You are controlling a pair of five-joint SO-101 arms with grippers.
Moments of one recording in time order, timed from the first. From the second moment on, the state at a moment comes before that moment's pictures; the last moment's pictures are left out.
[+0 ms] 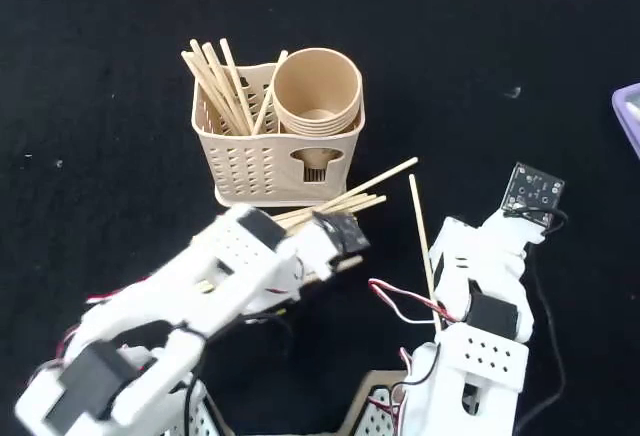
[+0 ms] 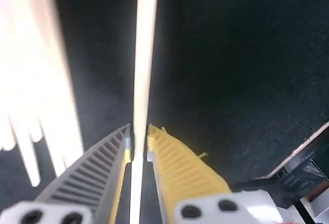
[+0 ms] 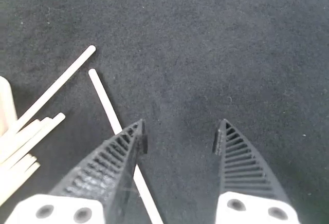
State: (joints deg) left arm 32.5 -17.7 44.4 73.2 -25.3; right arm 20.7 -71.6 82.8 43.6 -7.9
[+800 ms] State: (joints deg) left arm 19.3 -63.1 20.9 80.7 -12.1; right arm 23.5 -71.6 82.8 40.5 -11.9
